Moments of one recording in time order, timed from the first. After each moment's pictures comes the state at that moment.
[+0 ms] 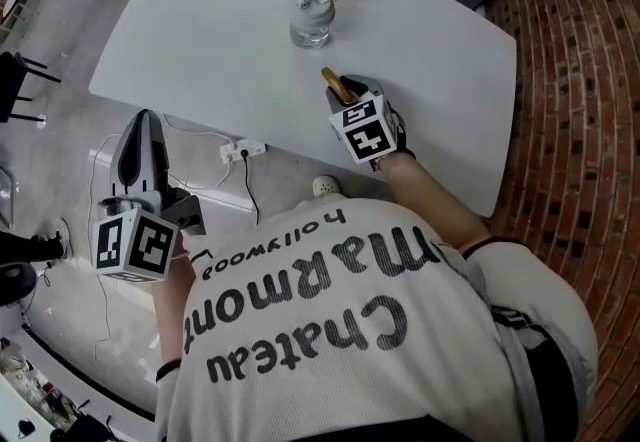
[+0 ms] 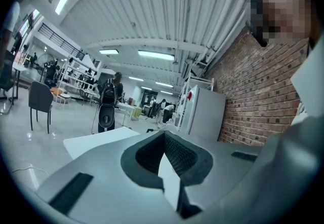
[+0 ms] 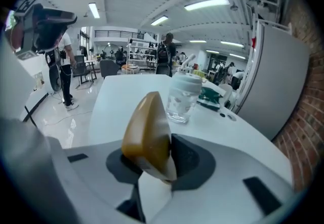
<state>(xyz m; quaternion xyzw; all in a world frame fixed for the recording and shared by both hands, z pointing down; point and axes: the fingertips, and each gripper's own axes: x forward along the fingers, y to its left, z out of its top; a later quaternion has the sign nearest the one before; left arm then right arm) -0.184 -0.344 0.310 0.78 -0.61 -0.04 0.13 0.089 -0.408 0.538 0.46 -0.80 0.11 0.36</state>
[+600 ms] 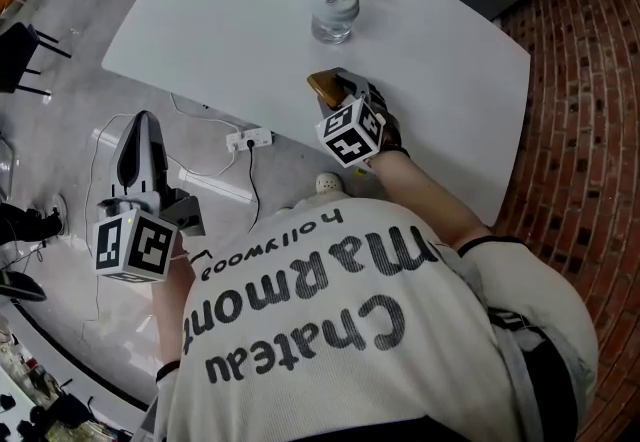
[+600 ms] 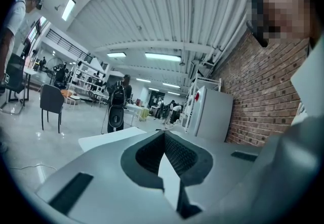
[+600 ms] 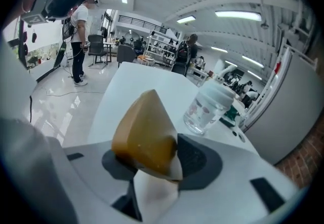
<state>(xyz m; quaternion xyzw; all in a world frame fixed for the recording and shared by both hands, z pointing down) -0.218 -0.314 0.314 0.75 -0.65 -0.04 0.14 0.038 -0.402 0.558 0.40 -0.81 0.01 0.43</state>
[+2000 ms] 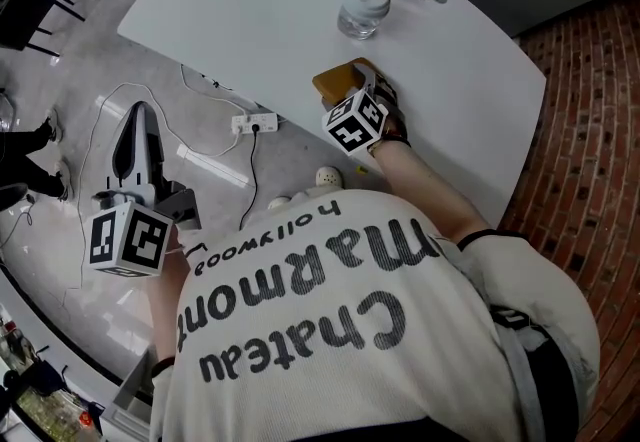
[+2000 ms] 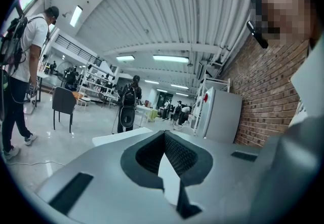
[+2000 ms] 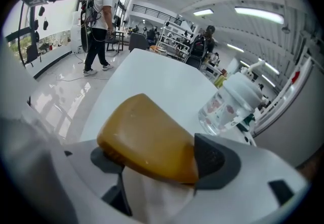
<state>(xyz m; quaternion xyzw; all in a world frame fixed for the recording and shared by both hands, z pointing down) -0.251 -0.287 0.318 0.71 -0.68 -0.04 0.14 0.017 -0.403 0.598 0.33 -0.80 -0.02 0.49</state>
